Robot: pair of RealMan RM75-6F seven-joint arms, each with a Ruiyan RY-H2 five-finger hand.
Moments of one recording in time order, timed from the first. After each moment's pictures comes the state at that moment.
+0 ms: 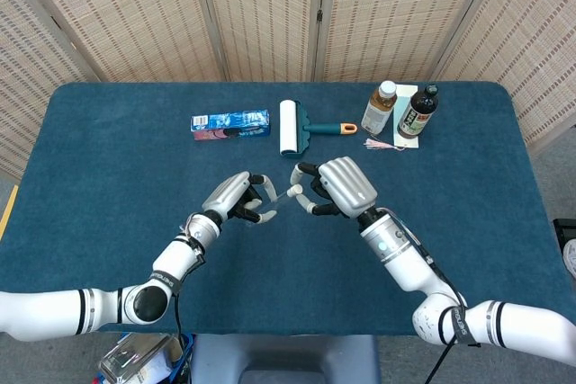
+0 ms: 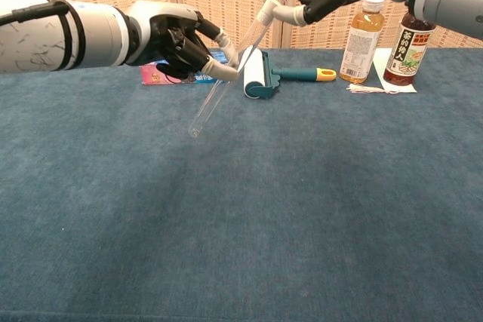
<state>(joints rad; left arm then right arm) -1.03 -1.43 -0.36 -1.73 0.53 0.82 0.03 0.80 -1.37 0.31 -1.74 -1.22 1.02 -0.03</state>
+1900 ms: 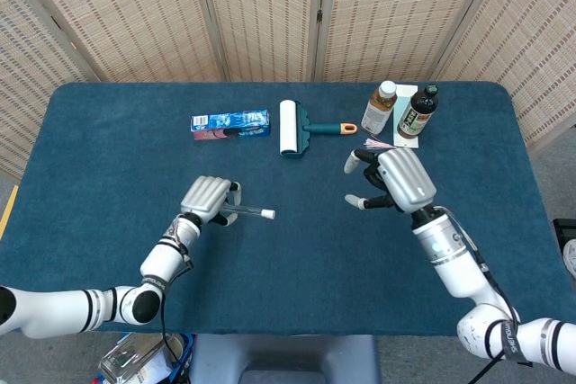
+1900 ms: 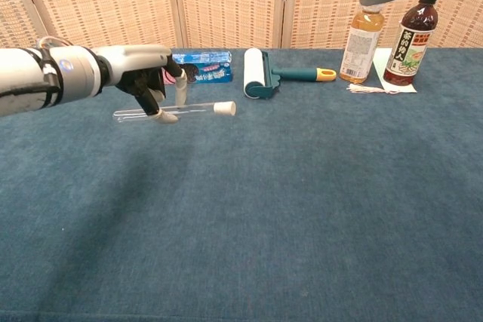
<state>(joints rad) -1.05 -1.50 -0.12 -1.54 0.66 0.94 0.41 0.65 -1.17 0.29 -1.83 -1.27 1.14 0.05</state>
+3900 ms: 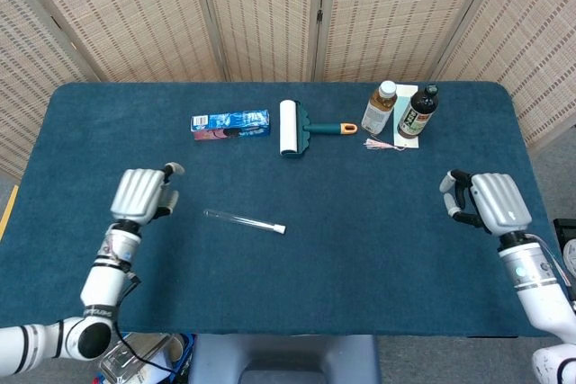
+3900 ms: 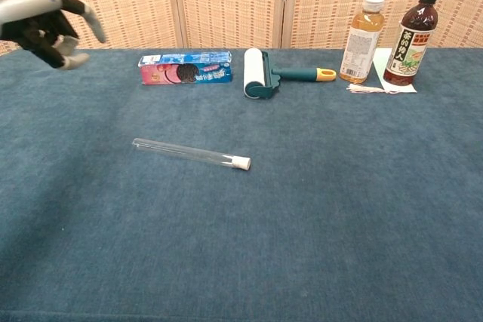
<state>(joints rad) -0.76 -1.27 -0.13 -1.79 0.87 1.30 0.47 0.41 -0.97 0.15 -1.76 -1.27 1.17 0.08</state>
